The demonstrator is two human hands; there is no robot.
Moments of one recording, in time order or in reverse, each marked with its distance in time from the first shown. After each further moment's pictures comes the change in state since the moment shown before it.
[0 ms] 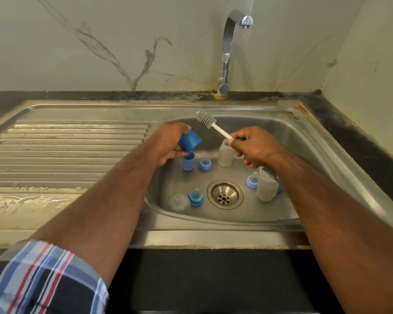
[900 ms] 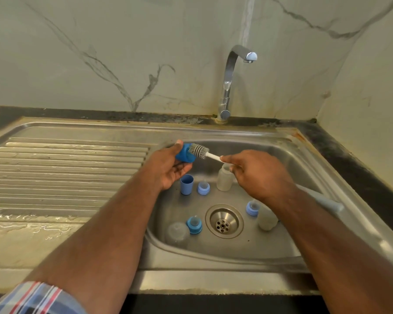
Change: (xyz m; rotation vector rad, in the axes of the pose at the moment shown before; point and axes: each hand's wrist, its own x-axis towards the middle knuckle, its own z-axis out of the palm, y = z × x) left_hand 0.026 -0.009 -0.009 -0.456 0.044 -0.080; right_hand -0.012 -0.022 0.000 -0.640 0.168 -0.285
